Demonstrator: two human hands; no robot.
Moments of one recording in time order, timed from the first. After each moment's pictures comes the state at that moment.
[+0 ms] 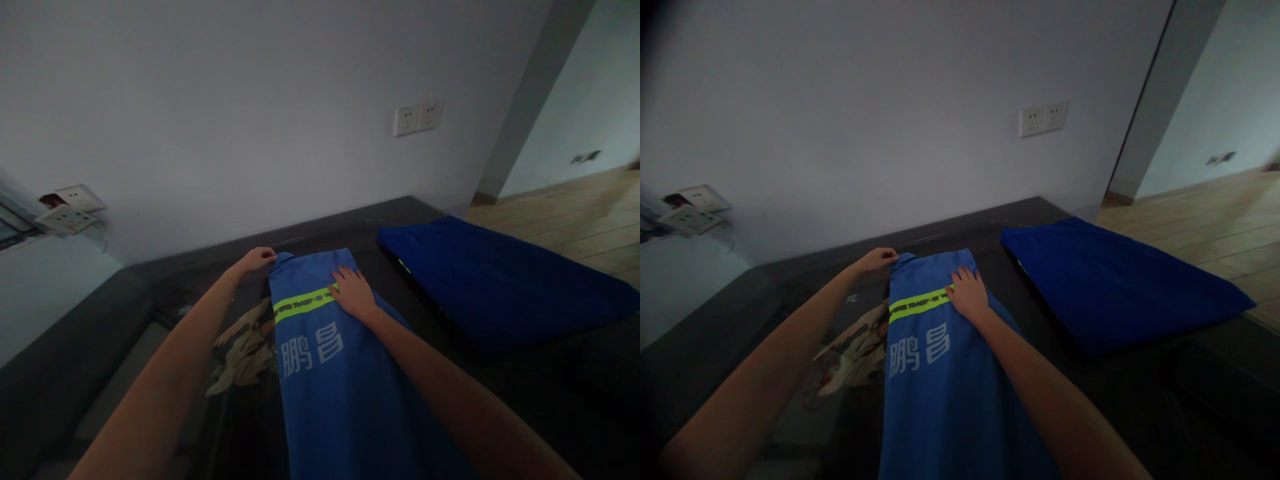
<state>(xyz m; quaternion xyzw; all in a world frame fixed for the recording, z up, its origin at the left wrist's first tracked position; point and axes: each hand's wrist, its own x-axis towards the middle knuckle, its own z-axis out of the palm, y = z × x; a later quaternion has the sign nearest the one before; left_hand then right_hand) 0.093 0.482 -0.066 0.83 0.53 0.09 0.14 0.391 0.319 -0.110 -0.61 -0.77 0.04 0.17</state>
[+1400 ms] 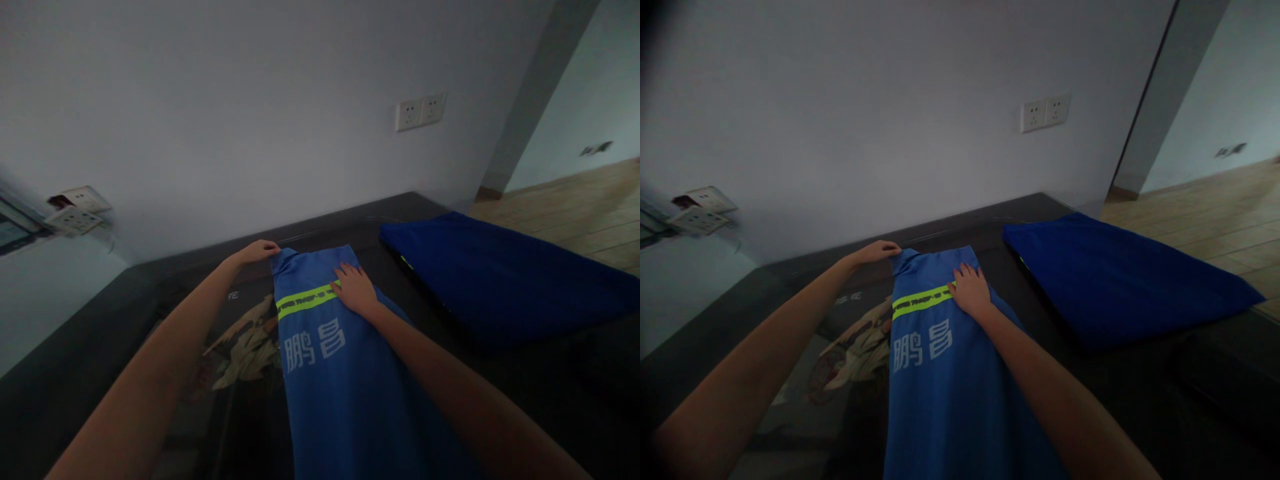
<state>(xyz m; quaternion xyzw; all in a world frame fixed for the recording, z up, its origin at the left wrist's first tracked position) 0.099 0.480 -0.037 0.85 0.48 0.08 0.18 0.391 0.320 -0.110 -0.60 -0.78 0.04 0.16</state>
